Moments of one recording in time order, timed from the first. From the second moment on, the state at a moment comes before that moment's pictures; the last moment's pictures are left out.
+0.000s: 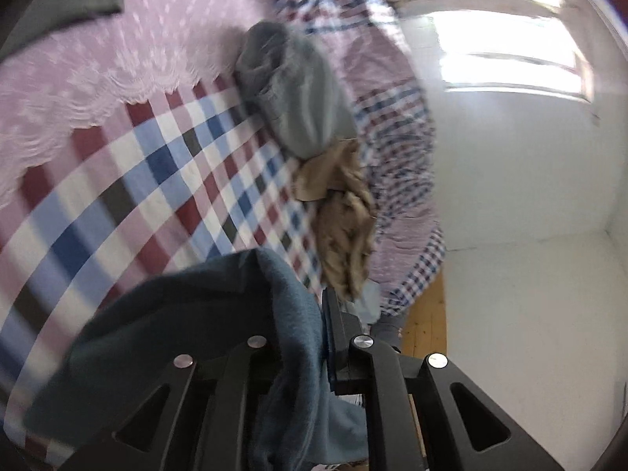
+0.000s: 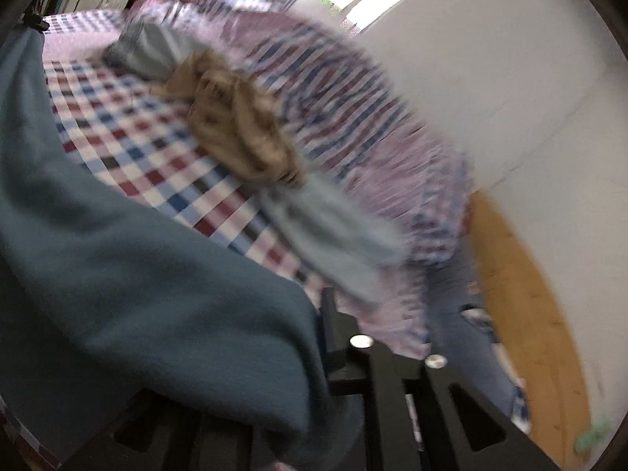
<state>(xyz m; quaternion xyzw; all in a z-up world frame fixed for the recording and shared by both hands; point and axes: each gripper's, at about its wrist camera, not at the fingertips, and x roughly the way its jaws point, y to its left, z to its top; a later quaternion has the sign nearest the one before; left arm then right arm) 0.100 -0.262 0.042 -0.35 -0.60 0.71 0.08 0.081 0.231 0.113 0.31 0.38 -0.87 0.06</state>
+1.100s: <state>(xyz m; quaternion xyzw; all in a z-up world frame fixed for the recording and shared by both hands) 0.183 -0.239 0.046 -0.39 -0.31 0.87 0.03 0.119 0.361 0.066 0.40 -0.16 -0.90 0.03</state>
